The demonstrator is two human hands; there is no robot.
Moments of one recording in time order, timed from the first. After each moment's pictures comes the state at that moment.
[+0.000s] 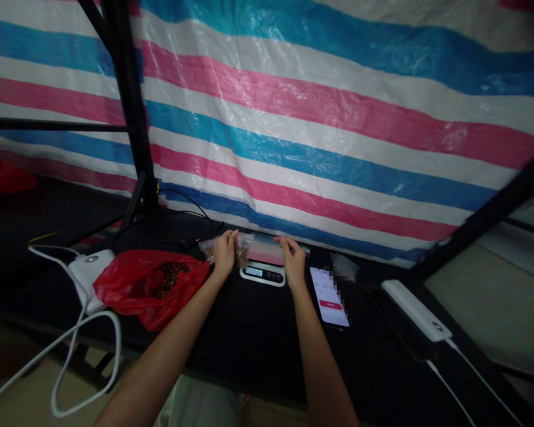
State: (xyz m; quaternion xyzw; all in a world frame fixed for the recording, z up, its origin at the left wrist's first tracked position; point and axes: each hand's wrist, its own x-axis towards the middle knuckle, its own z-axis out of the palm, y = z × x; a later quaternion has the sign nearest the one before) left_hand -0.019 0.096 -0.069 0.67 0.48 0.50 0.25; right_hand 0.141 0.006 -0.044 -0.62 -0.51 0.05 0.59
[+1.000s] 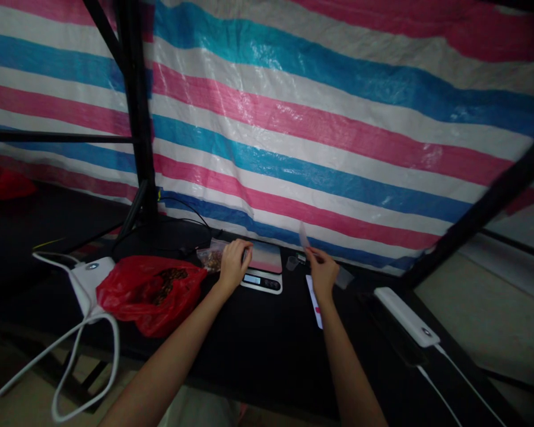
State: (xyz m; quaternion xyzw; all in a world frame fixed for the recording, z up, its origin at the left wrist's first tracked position) left_hand -0.015 0.064 -0.058 0.79 0.31 0.53 0.04; right_hand 0.198 -0.030 -0.033 -0.74 -0.42 -0.12 0.52
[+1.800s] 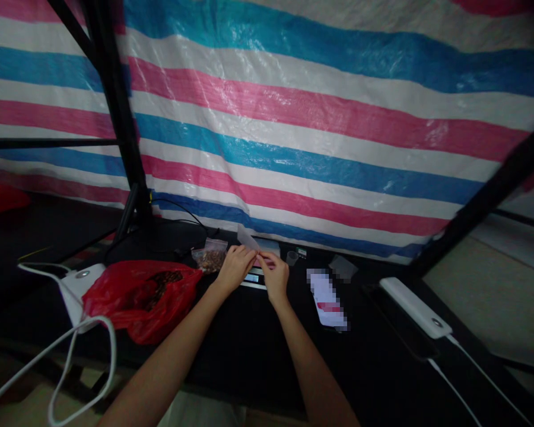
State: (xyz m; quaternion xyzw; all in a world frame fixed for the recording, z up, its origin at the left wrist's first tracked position) left_hand -0.006 0.067 -0.065 0.90 0.23 0.36 -0.07; right_hand 0.108 0.007 -0.075 -0.61 -0.52 0.04 0.59
